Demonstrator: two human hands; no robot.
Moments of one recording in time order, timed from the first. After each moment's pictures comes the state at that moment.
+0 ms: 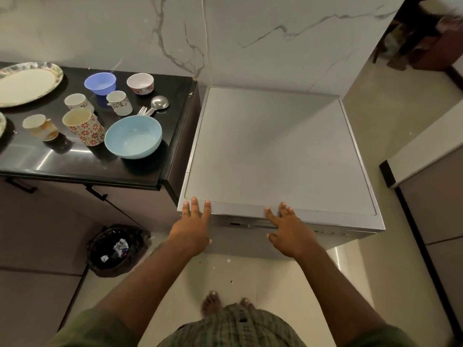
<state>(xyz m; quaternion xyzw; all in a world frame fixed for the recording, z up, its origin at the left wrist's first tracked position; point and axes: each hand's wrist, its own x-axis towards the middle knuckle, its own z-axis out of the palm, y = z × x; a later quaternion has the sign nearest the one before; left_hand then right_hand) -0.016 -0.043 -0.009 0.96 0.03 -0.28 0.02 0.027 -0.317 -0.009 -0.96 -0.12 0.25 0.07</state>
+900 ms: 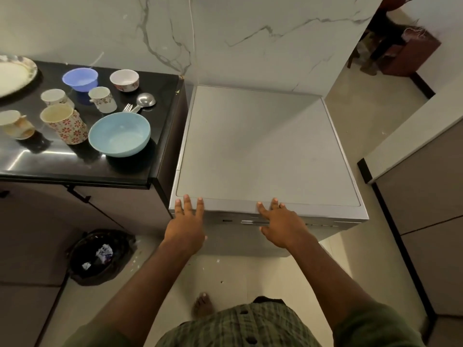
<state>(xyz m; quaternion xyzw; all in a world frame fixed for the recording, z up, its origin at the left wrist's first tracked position) -0.025 -0.049 -0.013 0.97 0.03 -0.24 0.03 0.024 -0.307 0.003 -0.96 -0.12 0.26 0.00</state>
